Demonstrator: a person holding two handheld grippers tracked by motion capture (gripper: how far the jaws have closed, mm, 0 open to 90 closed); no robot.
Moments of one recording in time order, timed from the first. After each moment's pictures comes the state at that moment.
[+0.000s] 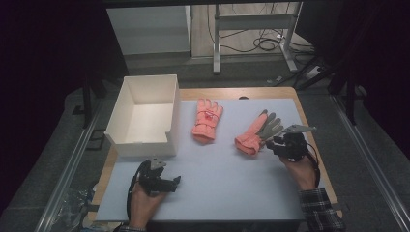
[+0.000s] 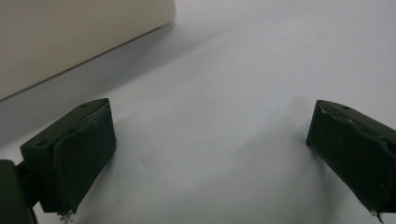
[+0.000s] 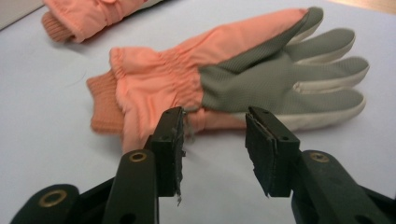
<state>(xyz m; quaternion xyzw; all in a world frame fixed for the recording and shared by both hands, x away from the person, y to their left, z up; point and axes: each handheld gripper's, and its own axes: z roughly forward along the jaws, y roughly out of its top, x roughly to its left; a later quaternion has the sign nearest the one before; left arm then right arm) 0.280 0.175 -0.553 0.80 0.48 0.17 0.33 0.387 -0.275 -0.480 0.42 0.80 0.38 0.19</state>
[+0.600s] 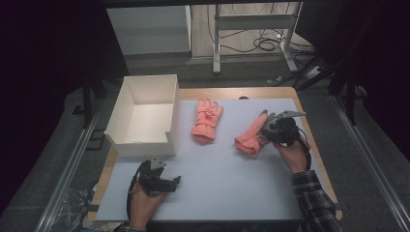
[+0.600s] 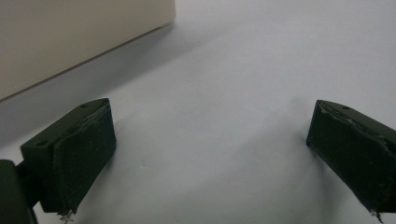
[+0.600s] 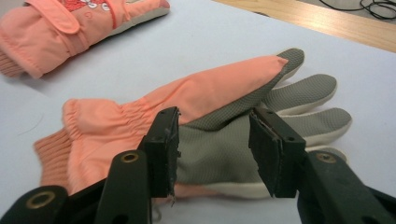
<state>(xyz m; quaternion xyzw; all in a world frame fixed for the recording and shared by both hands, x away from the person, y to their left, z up) 0.280 0.175 -0.553 0.80 0.48 0.17 0.33 0.432 -0.256 -0.475 0.43 0.80 0.36 0.21</state>
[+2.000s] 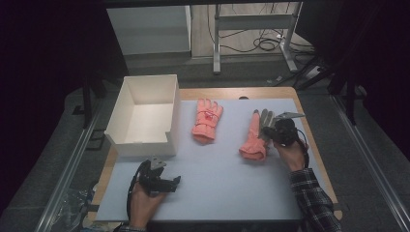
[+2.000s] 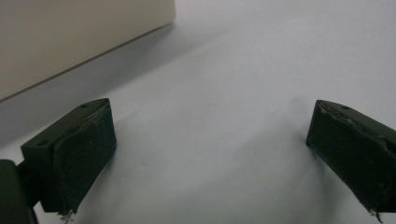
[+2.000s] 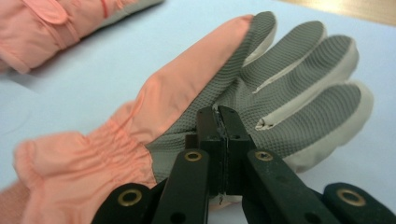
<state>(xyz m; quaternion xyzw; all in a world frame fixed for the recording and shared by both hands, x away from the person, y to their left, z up) 0.280 0.175 -0.553 0.80 0.48 0.17 0.33 0.432 -0.258 -0.482 0.43 0.80 0.37 0.19</state>
